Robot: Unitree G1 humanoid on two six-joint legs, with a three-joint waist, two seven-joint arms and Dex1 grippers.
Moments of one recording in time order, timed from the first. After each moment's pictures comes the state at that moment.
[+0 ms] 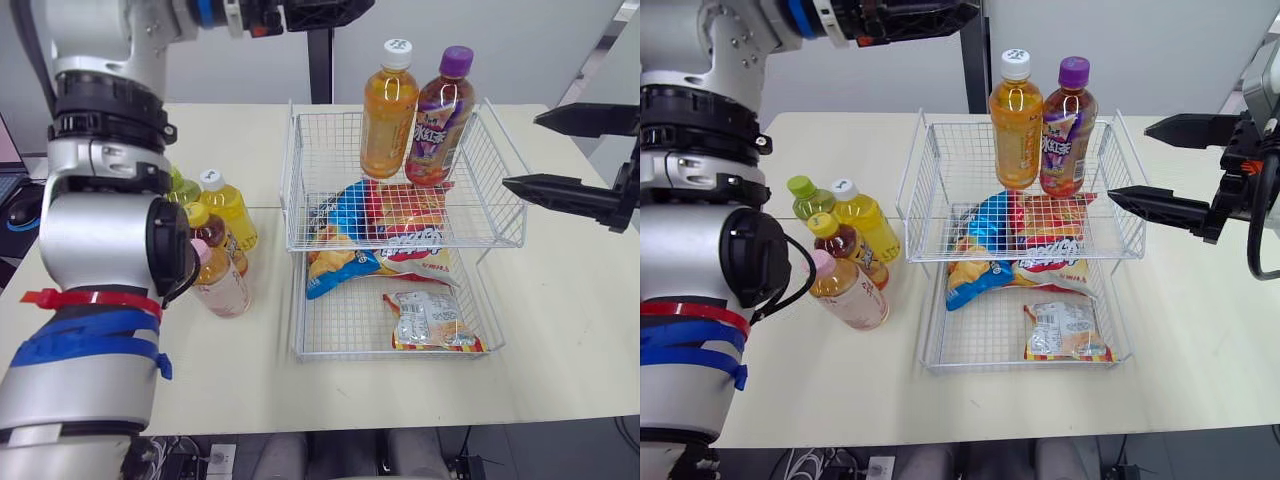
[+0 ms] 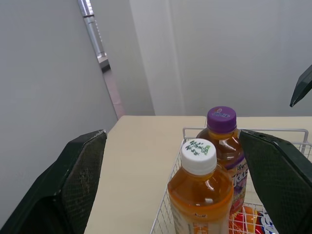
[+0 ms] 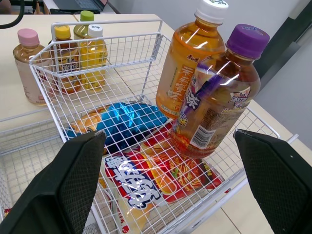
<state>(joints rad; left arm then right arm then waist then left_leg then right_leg) -1.61 0.55 0.06 0.73 -0.24 0.51 -1.25 -0.65 -1.26 -0.40 -0.43 0.97 0.99 0.83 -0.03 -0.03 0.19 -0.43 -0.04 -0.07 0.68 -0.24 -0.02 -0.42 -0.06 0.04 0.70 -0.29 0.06</state>
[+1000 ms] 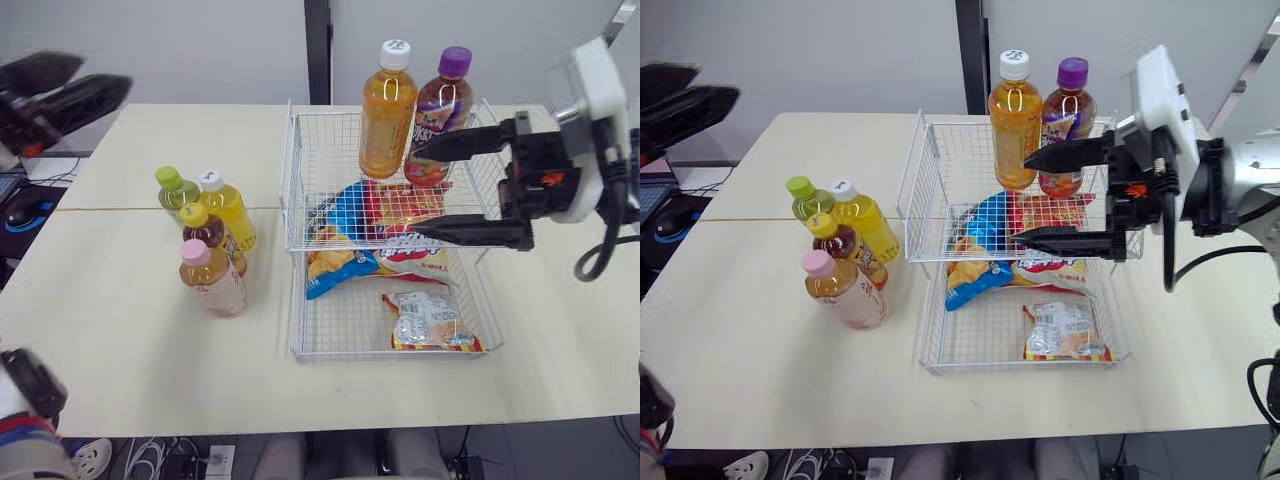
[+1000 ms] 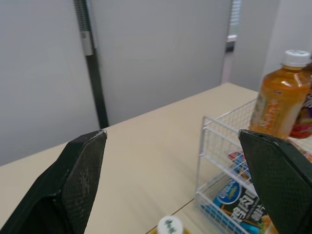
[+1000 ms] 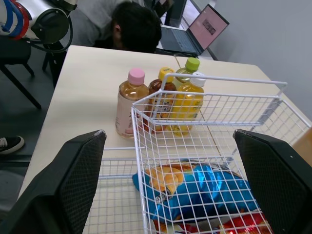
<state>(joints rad) -0.70 1.03 0.67 -0.01 -0.57 0.99 -0.92 -0.93 -0.96 -0.01 -0.39 0.92 0.86 1.01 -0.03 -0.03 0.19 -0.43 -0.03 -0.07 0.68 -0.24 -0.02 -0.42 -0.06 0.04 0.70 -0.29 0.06</state>
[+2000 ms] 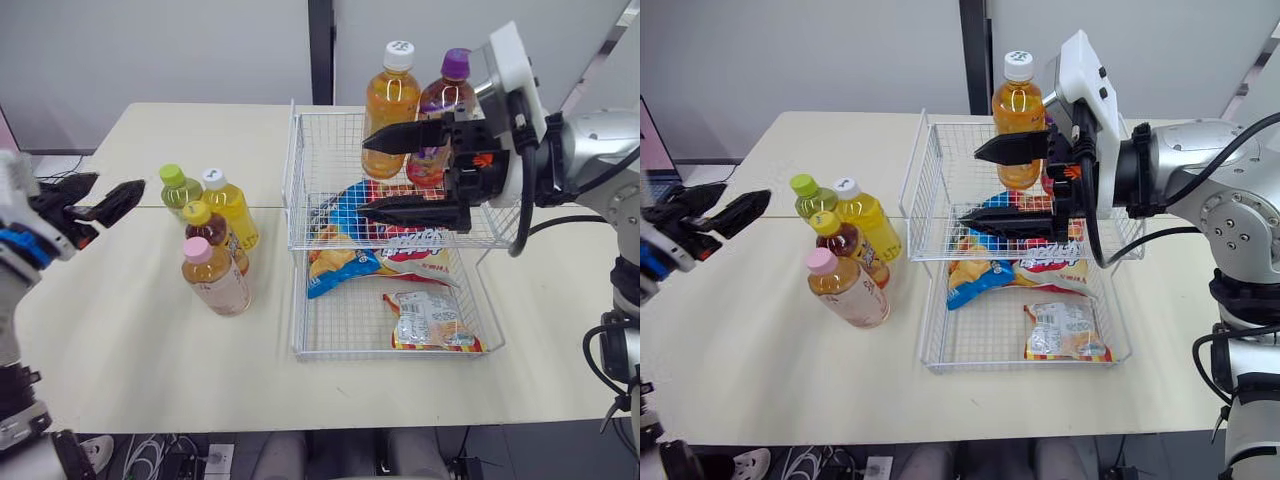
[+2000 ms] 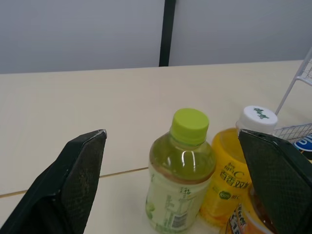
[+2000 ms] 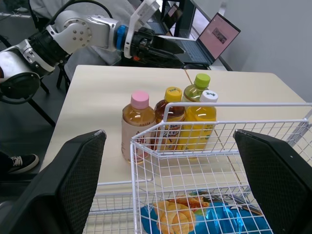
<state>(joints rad) -0.41 0.79 0.59 0.00 -0.56 0.68 -0.68 -1.05 -0.77 0.06 -0.35 0.86 0.98 0.91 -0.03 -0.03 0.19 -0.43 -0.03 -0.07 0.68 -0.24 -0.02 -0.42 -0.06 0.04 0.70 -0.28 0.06</state>
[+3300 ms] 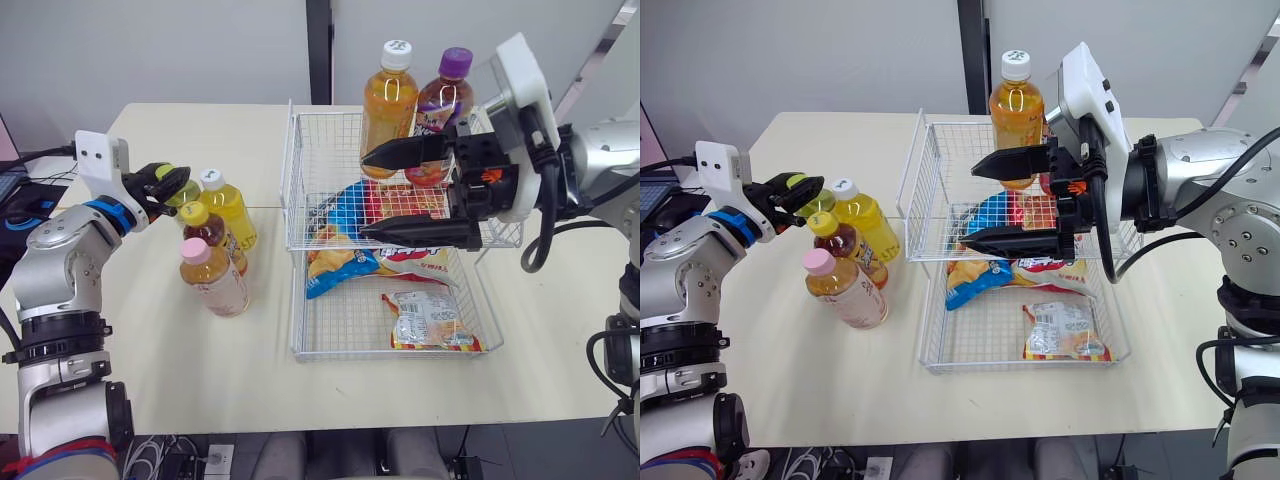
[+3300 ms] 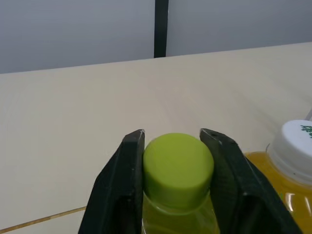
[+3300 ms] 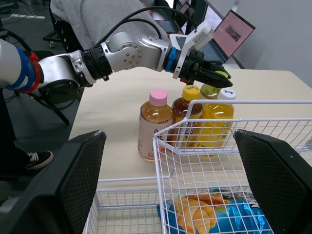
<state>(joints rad) -0.64 0.72 0.33 0.29 -0.42 0.49 -0.61 -1.03 -0.79 0.02 -0.41 0.93 1.04 0.91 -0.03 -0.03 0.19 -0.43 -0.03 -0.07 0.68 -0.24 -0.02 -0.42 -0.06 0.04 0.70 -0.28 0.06</state>
